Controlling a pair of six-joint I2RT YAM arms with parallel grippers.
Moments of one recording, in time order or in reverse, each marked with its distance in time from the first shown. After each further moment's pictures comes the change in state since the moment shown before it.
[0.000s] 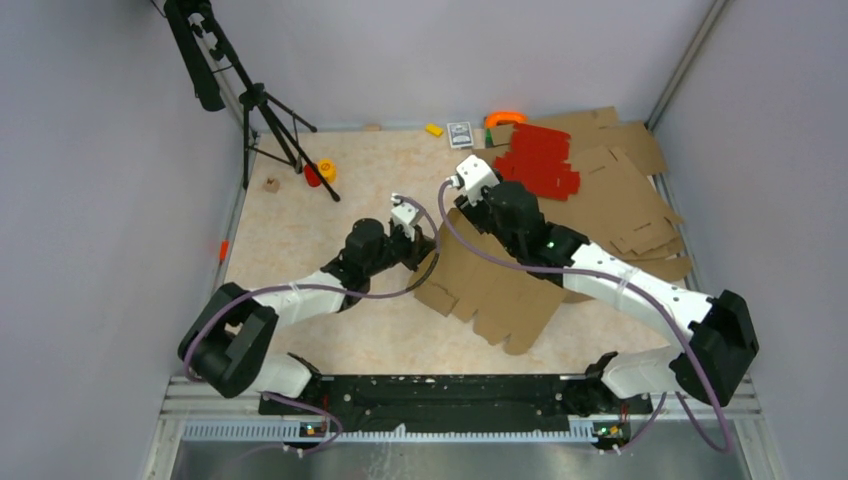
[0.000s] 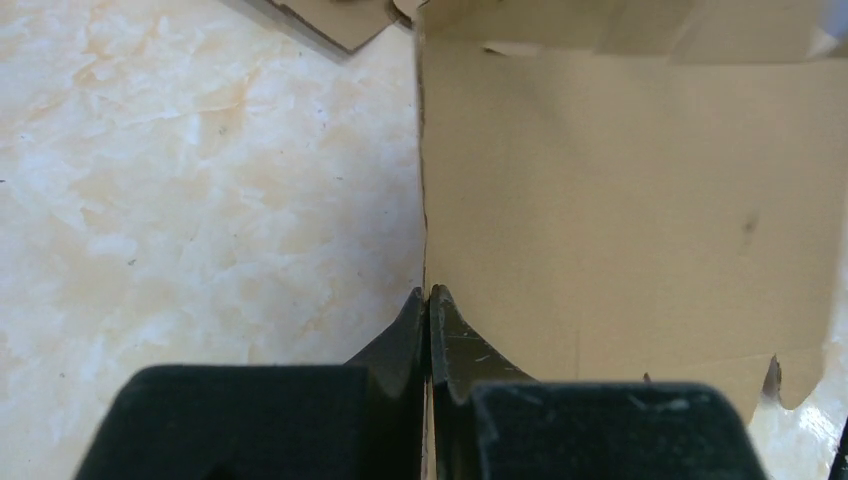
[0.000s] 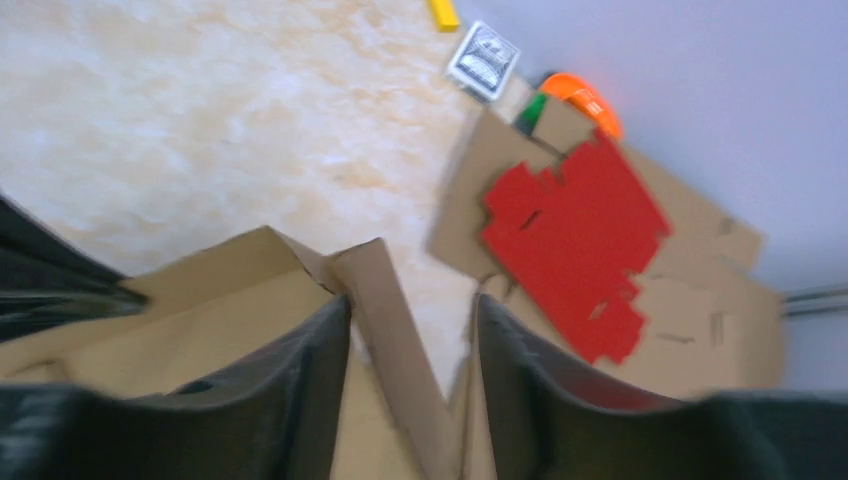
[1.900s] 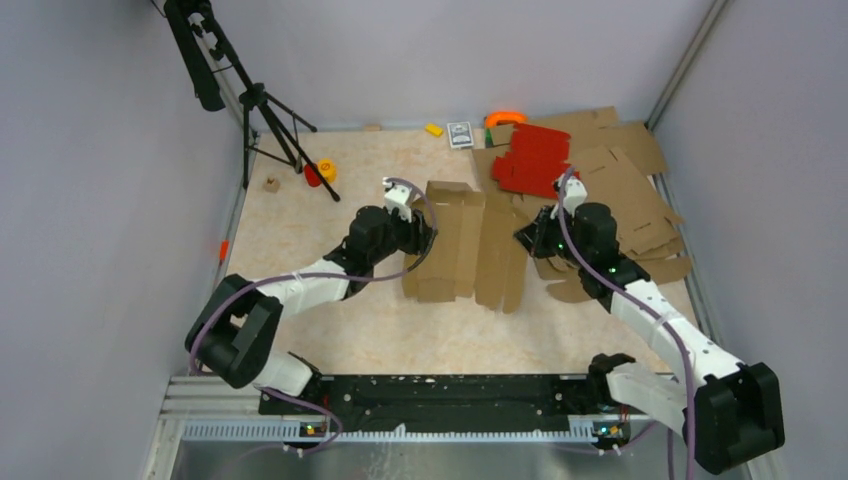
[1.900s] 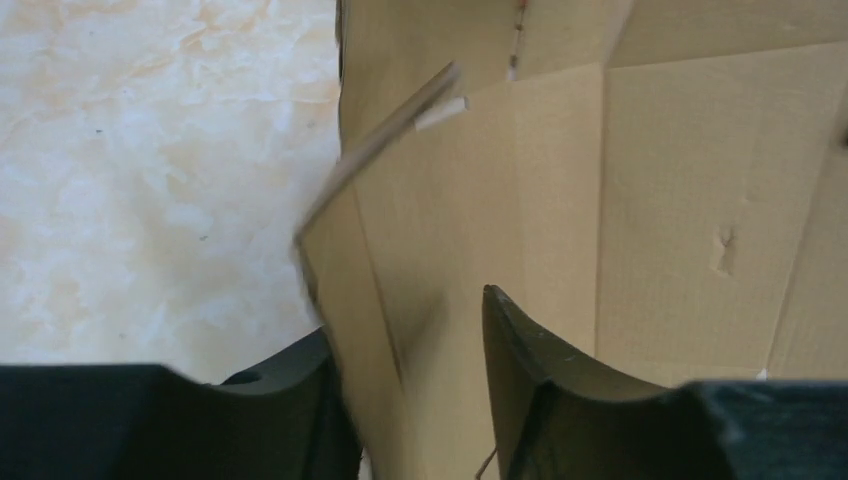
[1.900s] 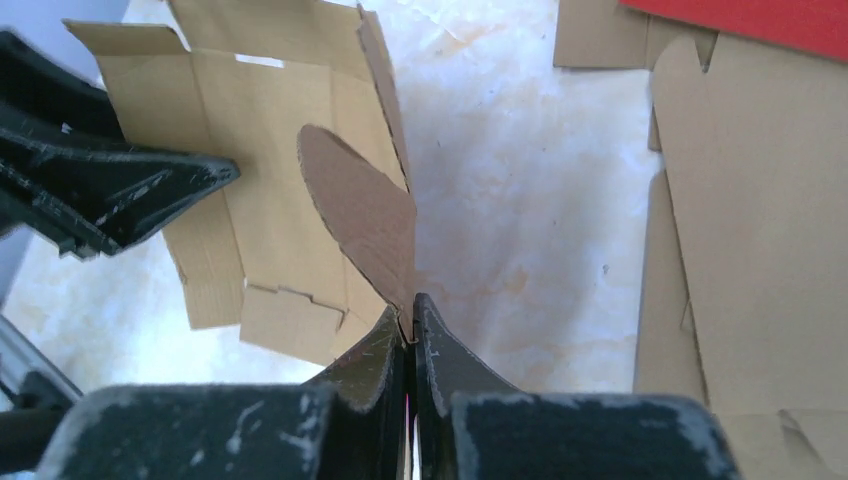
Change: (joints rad) left arm 0.013 0.025 0.020 0.039 -0.171 -0.100; right arm -0.497 -0.306 -0.442 0.069 -0.650 0.703
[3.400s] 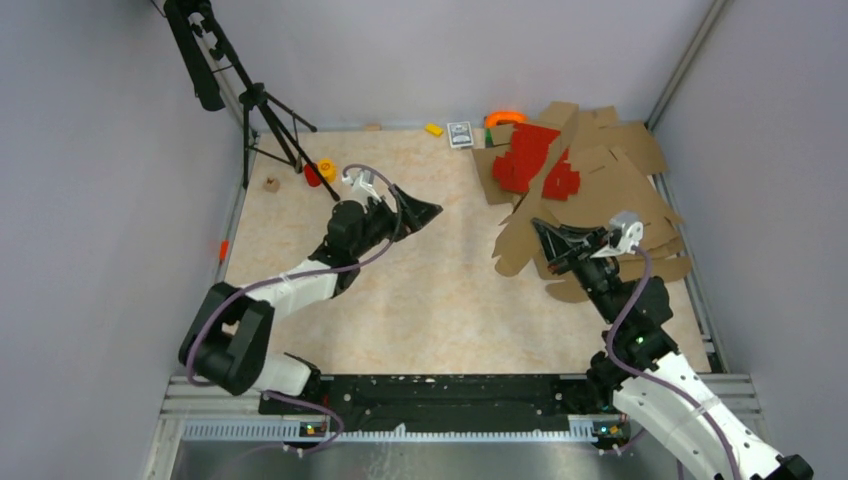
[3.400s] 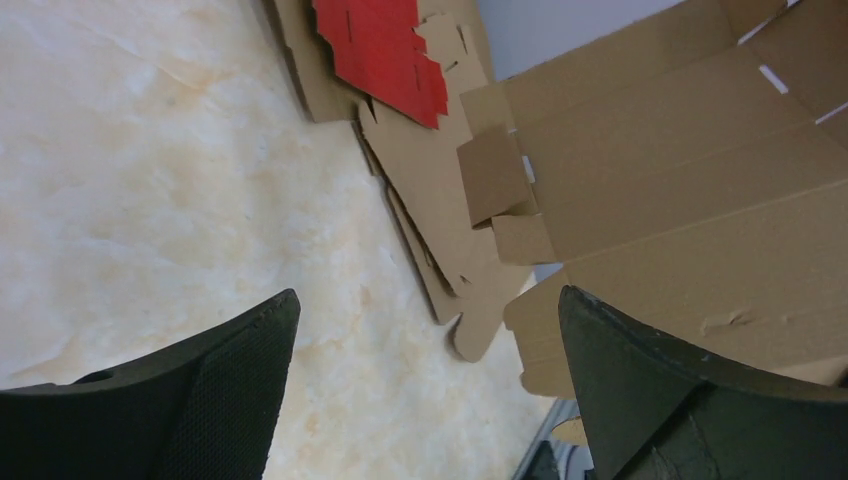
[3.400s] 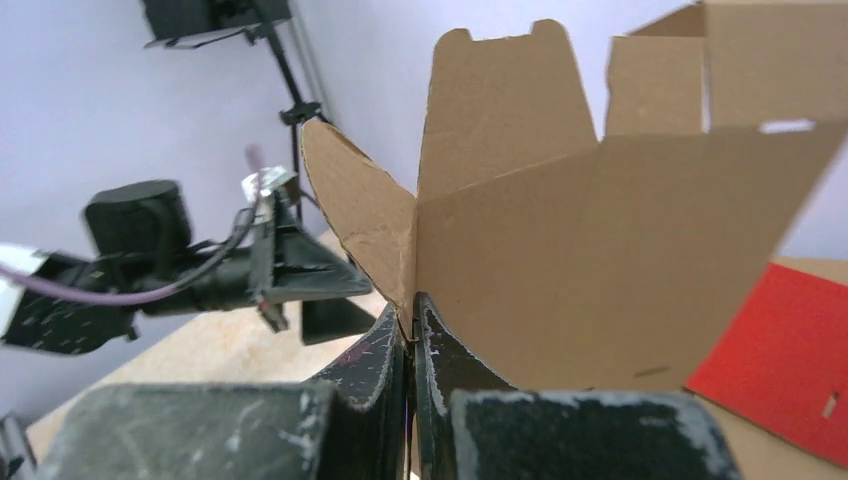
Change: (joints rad) left arm 0.121 -0.068 0.016 0.020 0.131 -0.696; right arm 0.207 -0.548 -0.223 0.447 0.229 -0.155
